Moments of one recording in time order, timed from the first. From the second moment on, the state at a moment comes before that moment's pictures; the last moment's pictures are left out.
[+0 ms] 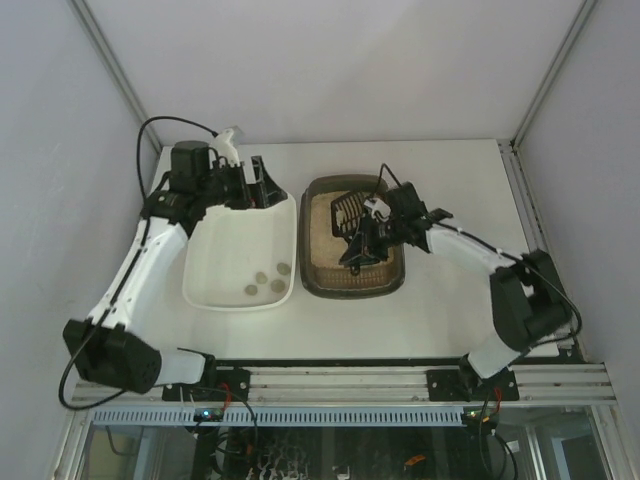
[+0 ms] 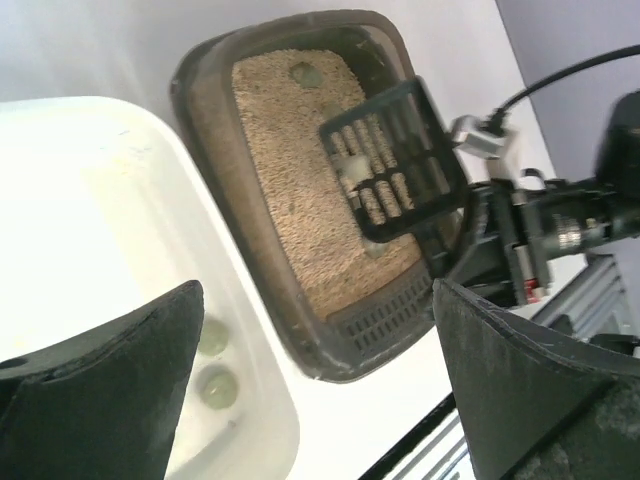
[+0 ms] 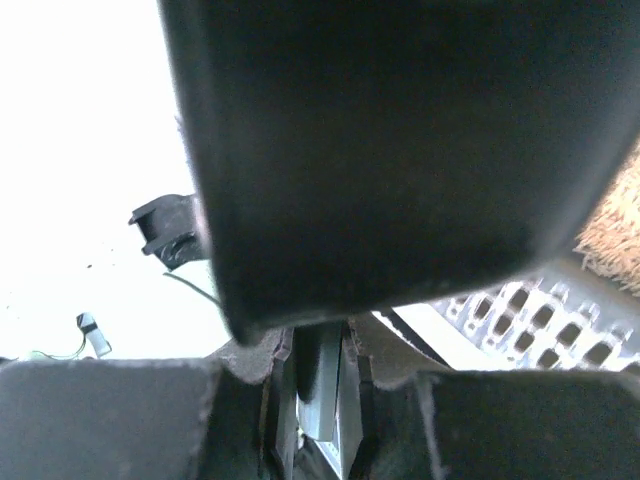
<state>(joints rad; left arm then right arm) -0.22 1.38 1.34 -0.51 0.50 -0.35 0.47 1.68 1.14 -0.49 -0.74 0.71</state>
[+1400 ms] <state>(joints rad) -0.13 1.10 1.16 -0.77 0.21 -0.12 0.39 1.49 0.36 1.11 -0.86 1.28</state>
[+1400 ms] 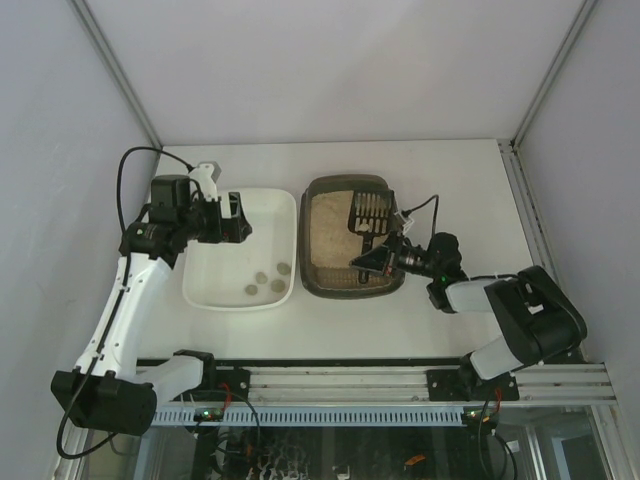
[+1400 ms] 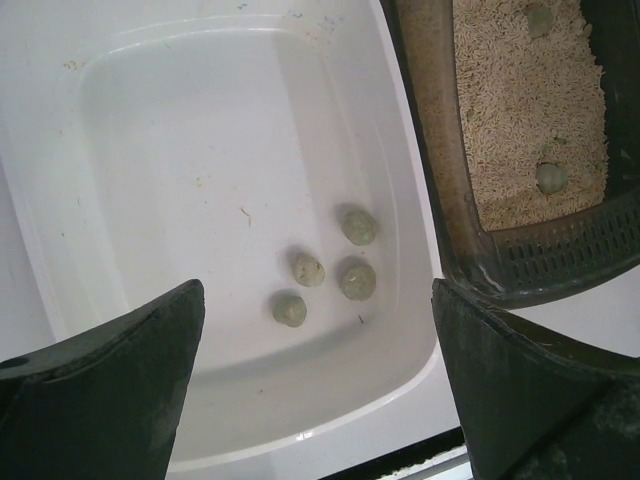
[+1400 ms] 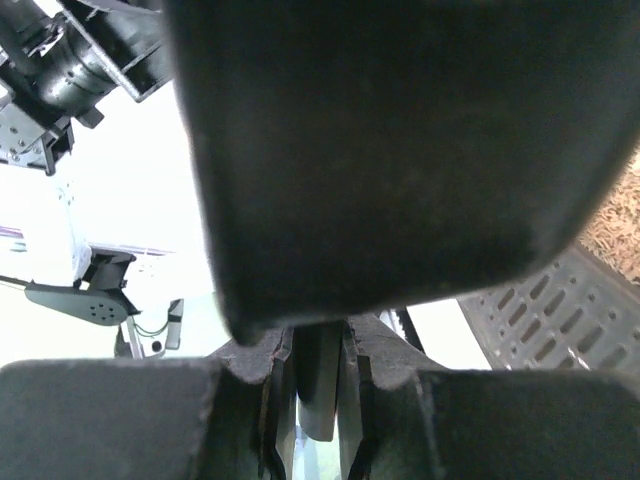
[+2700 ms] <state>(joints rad) 0.43 1.13 1.14 -0.88 0.77 0.02 1.18 2.15 1.90 -1.06 0.64 0.43</state>
